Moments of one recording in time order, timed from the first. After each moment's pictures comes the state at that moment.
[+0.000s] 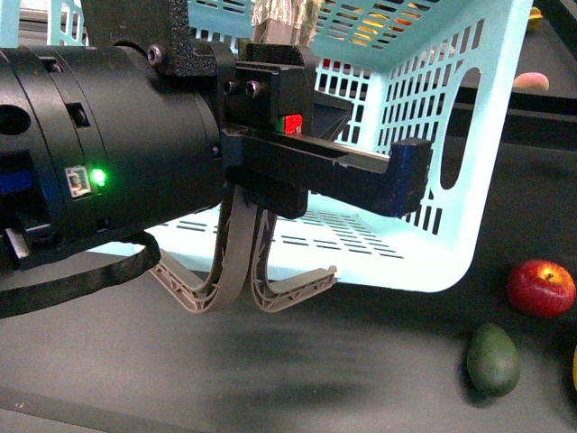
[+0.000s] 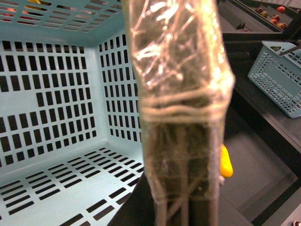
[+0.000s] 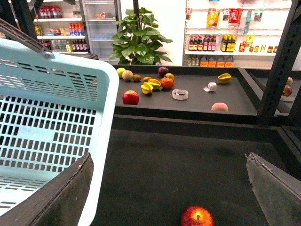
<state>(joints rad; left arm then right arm) -0.57 1.59 0.51 0.91 0.18 -0.15 0.00 0.00 0.01 0.00 0.00 0.00</state>
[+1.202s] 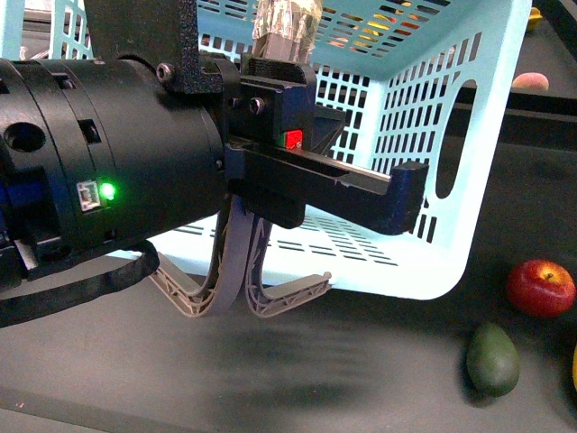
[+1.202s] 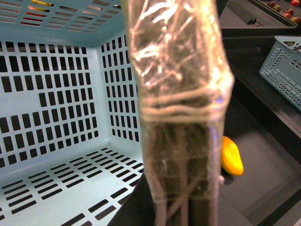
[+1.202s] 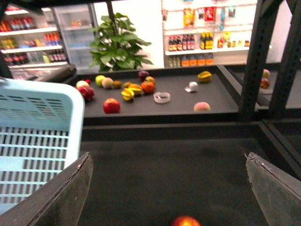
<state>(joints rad) -0.58 1.59 0.51 0.89 0.14 -0.12 -0.22 0.76 0.03 0.68 -0.12 0.02</state>
